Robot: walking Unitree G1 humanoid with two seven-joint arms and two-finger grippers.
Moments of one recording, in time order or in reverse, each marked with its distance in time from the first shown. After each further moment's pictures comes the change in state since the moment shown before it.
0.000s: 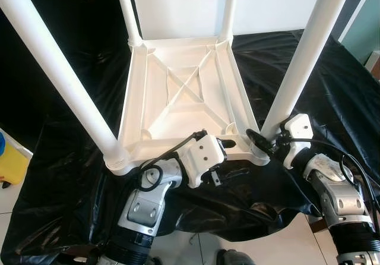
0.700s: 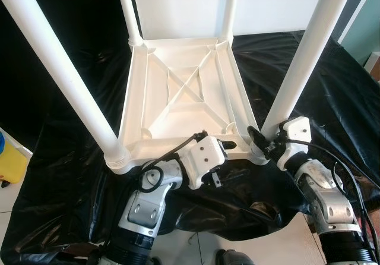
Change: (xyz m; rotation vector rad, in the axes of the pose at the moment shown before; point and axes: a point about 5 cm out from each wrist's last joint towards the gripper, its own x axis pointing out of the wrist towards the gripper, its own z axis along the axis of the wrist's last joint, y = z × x) left arm 0.001 -0.004 -0.002 -0.011 0.001 -0.009; right arm -0.003 0.015 -0.001 0.085 -0.037 -0.275
